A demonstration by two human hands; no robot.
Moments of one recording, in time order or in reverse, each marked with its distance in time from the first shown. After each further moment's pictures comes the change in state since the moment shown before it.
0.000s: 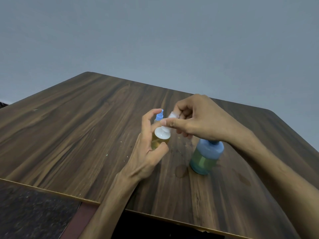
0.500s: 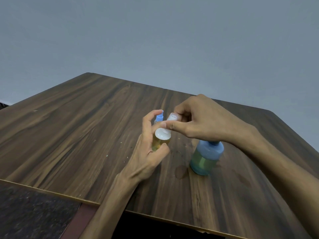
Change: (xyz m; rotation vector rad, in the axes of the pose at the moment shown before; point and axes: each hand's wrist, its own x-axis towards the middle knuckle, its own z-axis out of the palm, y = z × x) left_hand 0.001 -0.004 0.000 0.018 0.003 -0.017; right_hand 0.003 0.002 -0.005 -0.261 -0.013 -0.131
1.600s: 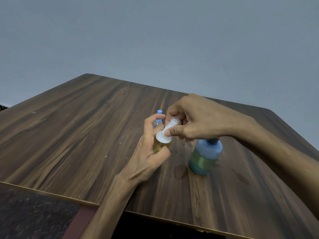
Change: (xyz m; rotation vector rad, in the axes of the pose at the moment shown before) left_hand 0.000 -0.008 -0.001 0.024 -0.070 -0.013; right_hand 0.004 -0.009 -0.012 0.009 -0.202 -0.023
